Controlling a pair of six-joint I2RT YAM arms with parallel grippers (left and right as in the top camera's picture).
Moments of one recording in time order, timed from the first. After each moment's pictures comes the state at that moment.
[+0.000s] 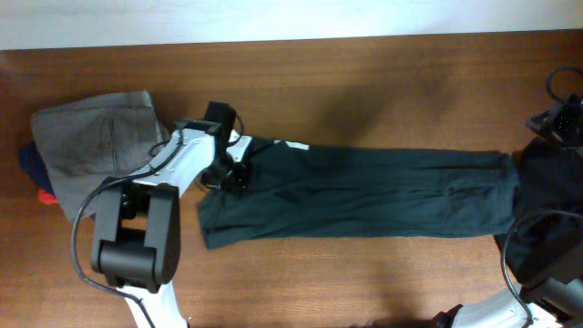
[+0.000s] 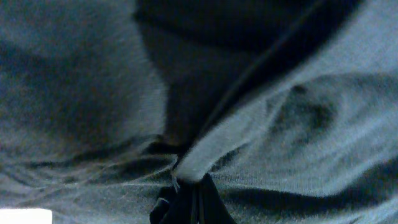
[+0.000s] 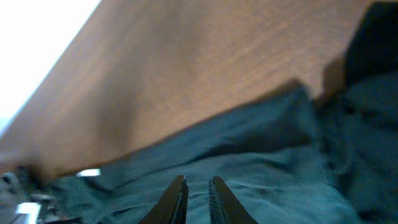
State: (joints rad) left arm -0.21 2.01 1.32 -0.87 0.17 0.00; right arm -0.66 1.83 1.82 -1.24 -0.52 0.02
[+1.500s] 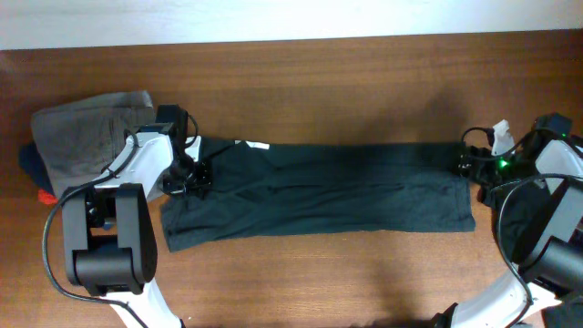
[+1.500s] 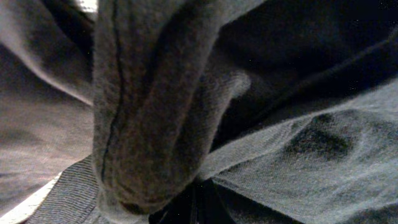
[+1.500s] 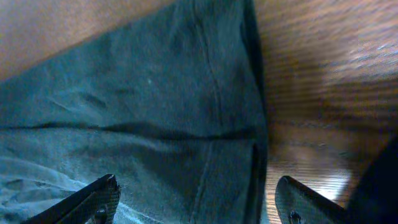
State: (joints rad) left arm -0.01 1.98 1.28 -0.87 0.12 -0.10; right arm -0.54 1.95 1.27 -0.82 -0.50 -0.24
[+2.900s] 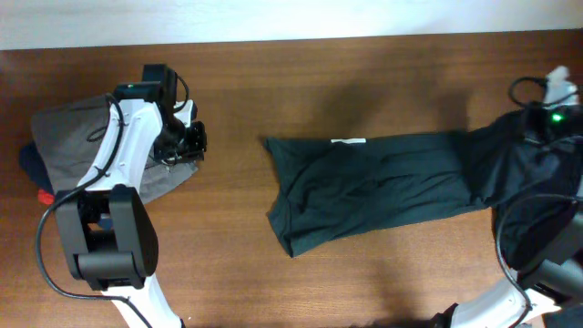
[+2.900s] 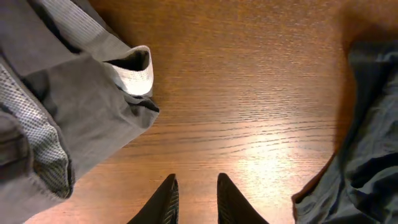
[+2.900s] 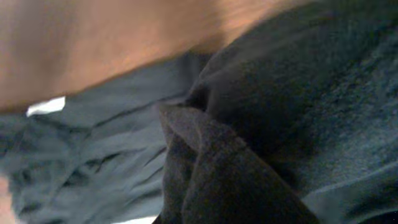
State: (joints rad) left arm 0.00 2.01 1.65 -1.15 0.16 -0.11; right arm -0.53 1.91 1.83 -1.29 -0.34 -0.23
